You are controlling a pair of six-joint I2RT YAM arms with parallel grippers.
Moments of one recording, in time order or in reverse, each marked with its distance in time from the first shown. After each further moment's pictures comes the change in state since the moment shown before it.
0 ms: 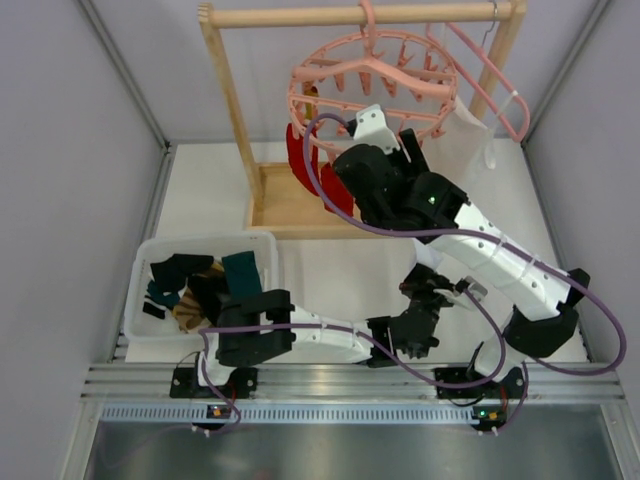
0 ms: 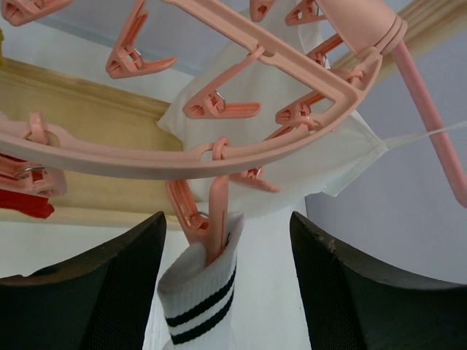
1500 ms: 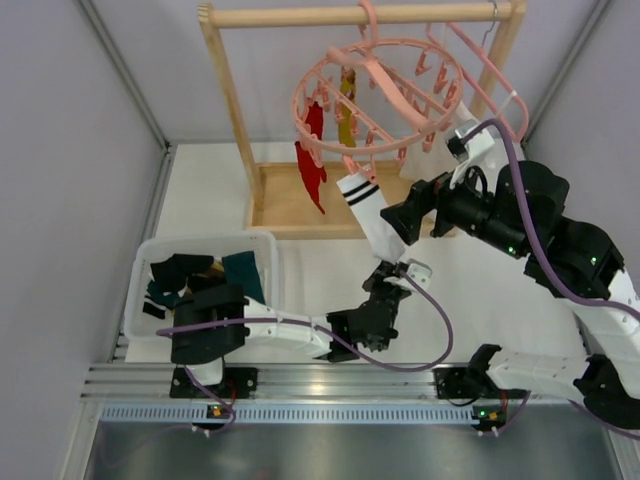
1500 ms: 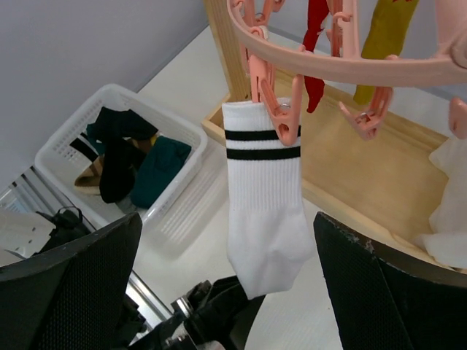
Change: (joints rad) left arm 0.048 -0.277 -0.313 -0.002 -0.023 -0.359; right arm -0.183 -0.573 -0.346 0.215 -1.066 0.137
